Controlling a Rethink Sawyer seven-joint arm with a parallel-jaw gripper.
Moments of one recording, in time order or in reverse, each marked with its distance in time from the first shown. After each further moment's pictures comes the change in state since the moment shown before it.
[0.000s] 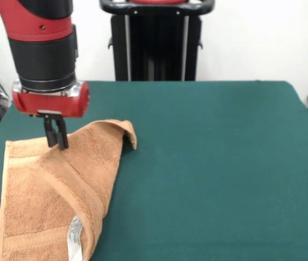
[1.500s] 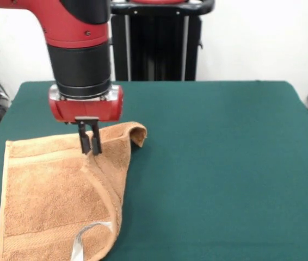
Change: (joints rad) arm 0.029 0.001 0.071 0.019 -0.060 0.000 0.000
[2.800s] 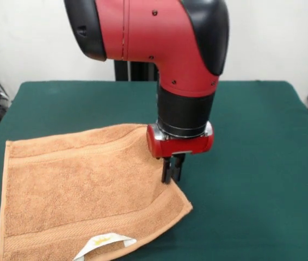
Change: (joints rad) arm 0.270 0.137 -0.091 -0.105 -0.064 -0.037 0.000
